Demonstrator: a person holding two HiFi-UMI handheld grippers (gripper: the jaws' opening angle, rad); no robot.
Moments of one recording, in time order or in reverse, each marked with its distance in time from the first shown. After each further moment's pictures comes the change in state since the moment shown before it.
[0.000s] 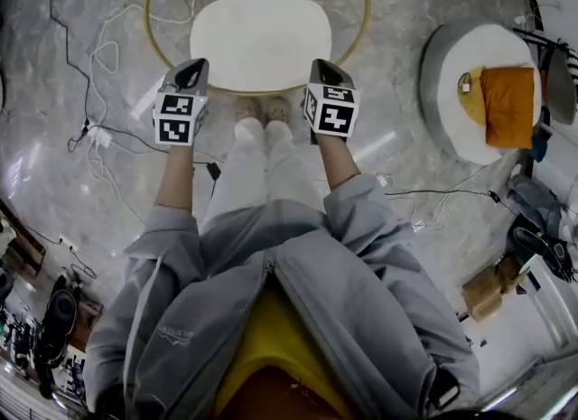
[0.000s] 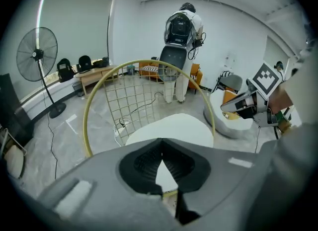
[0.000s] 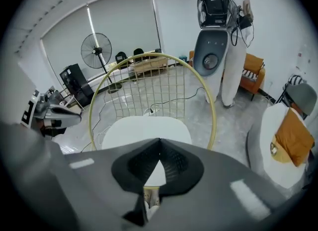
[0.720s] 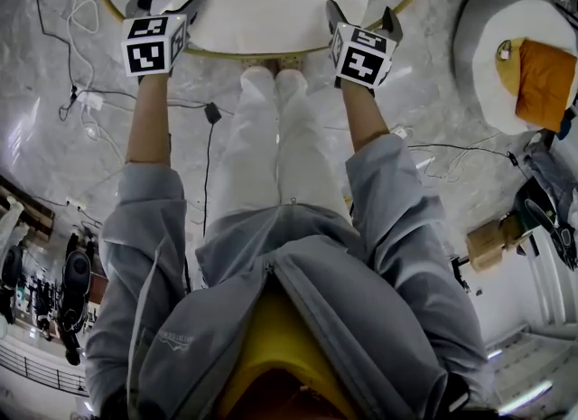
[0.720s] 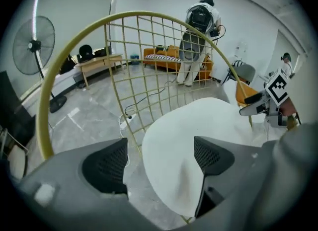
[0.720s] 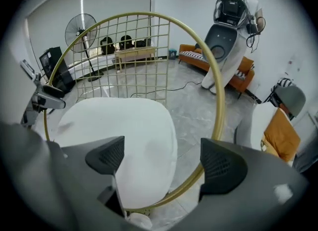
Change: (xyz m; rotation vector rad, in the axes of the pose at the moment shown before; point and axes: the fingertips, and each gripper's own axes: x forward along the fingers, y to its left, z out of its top) left arm 0.115 0.079 -0.036 -0.029 0.101 0.020; right arm 0.103 -0.063 -0.048 -0.012 0.065 -0.193
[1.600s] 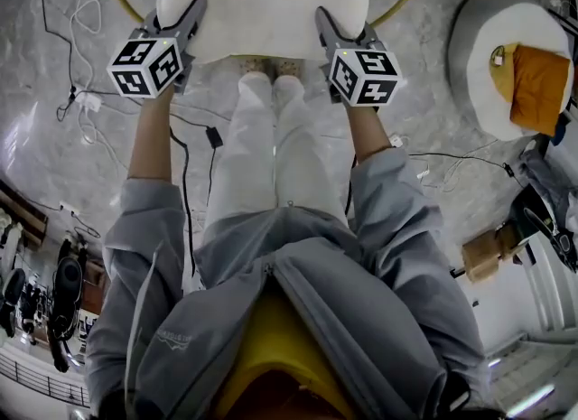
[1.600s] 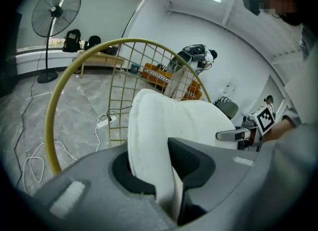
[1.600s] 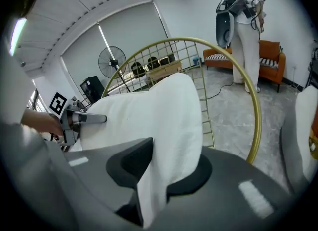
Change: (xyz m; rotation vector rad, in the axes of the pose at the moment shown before) left arm -0.048 -0.046 0.010 -0.239 -0.233 -0.235; right arm -0.054 0.074 0.017 0.026 -0.168 0.450
